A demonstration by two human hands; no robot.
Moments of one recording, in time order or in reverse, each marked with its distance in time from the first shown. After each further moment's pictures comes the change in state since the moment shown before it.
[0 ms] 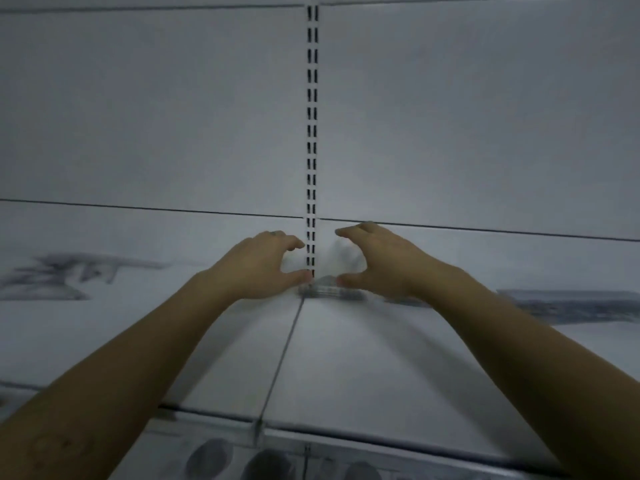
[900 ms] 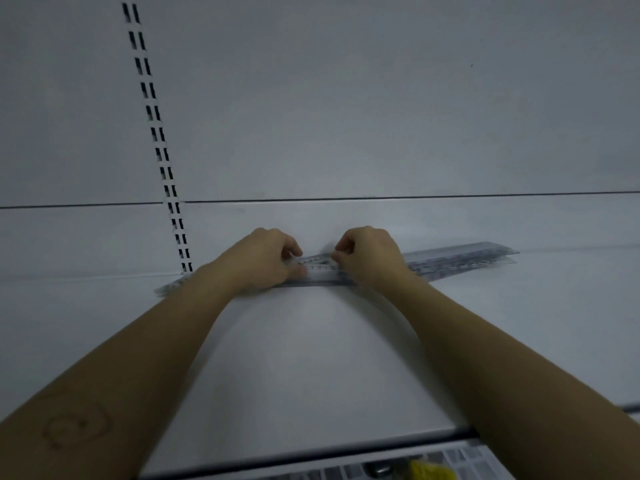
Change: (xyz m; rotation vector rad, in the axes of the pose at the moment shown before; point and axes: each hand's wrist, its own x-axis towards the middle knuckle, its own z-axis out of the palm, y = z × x) left_hand 0.082 0.131 0.068 -0.241 -0.189 0.132; right_hand -0.049 0.135 0.030 0.187 0.243 0.527
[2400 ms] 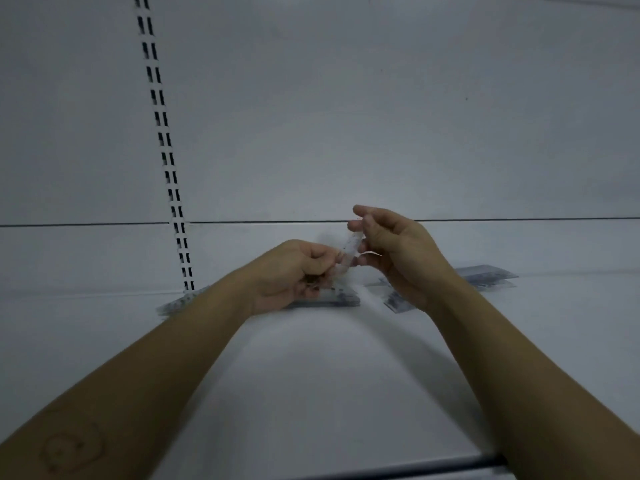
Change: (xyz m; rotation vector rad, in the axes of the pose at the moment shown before) left_hand -0.010 0.048 -0.008 -1.193 -0.261 -0.017; right_hand -0.024 -0.007 -0.063 1.335 -0.103 0.004
